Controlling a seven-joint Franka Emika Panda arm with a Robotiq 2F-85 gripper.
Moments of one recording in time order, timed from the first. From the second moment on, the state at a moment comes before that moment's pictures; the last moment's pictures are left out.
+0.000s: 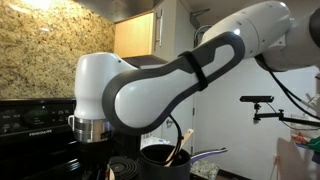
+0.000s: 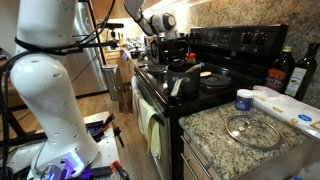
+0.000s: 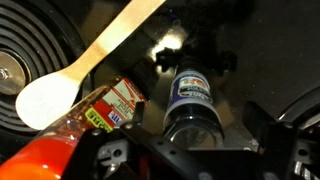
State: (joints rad) arm 0.30 0.45 0.18 -1.66 -0.26 2.15 0.05
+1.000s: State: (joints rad) arm 0.31 0.27 0.20 -1.75 -0.22 2.12 0.09
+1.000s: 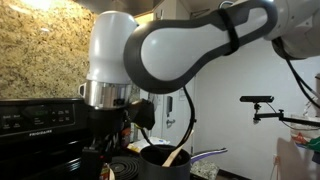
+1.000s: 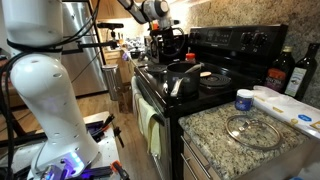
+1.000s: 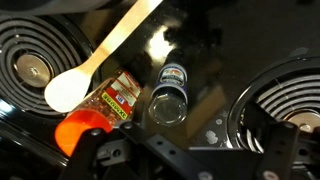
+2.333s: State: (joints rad) arm 0.09 -0.47 0.07 -2.25 -0.02 1.88 0.39
